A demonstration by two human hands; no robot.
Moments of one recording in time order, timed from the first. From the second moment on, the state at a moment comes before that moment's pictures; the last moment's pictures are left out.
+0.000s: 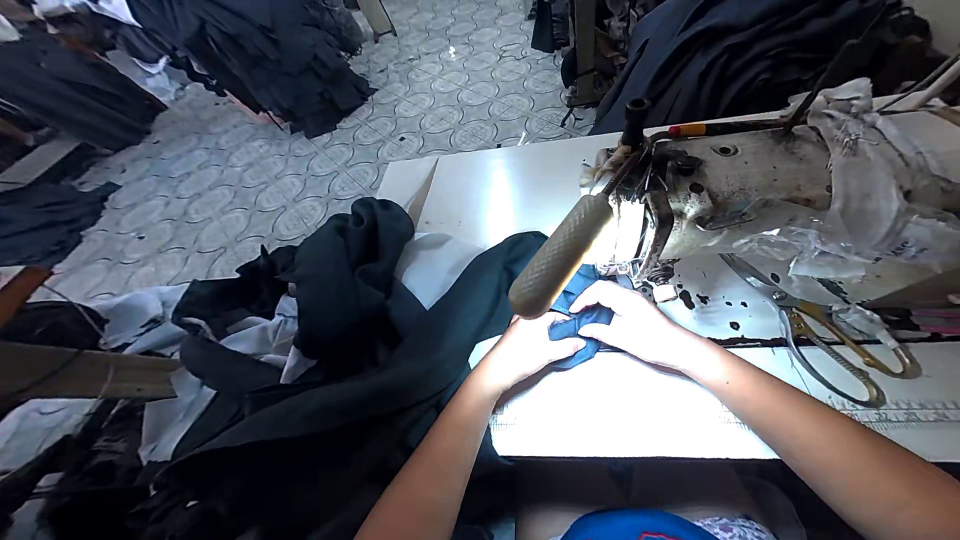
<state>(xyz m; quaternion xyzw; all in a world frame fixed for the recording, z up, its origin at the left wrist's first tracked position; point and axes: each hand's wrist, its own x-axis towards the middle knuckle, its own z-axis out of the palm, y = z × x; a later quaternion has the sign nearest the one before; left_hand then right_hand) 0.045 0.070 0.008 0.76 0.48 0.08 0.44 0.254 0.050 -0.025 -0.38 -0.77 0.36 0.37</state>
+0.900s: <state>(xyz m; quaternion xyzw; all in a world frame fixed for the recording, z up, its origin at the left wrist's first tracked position) 0.051 0.050 0.004 0.75 0.40 0.21 0.49 0.264 0.022 -0.047 -0.39 -0.82 0.04 0.42</state>
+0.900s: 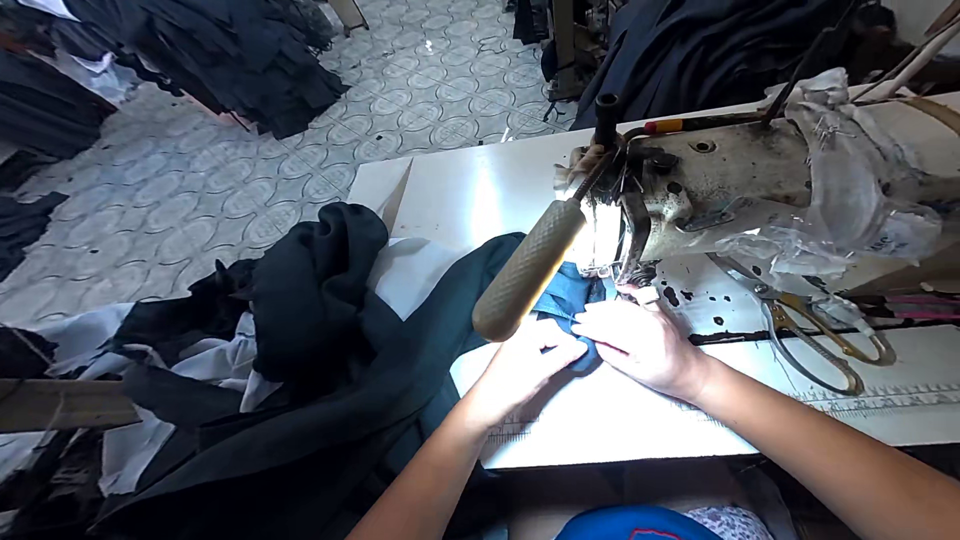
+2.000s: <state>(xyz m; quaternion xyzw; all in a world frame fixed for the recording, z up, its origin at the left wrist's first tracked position) 0.075 0.076 -0.021 0.93 0.31 0.13 0.12 0.270 0.014 -0.032 -0.52 -0.81 0.10 0.25</state>
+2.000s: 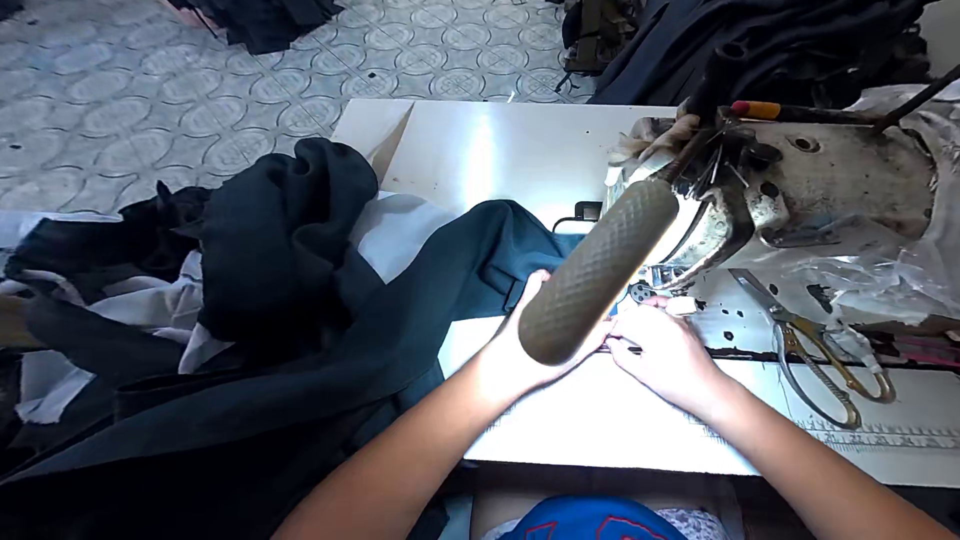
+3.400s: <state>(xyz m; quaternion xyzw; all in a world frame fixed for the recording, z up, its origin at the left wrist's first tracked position) 0.028 0.059 0.040 0.89 0.42 0.06 0.16 0.253 0.047 -0.005 -0.42 -0.81 0.34 0.22</state>
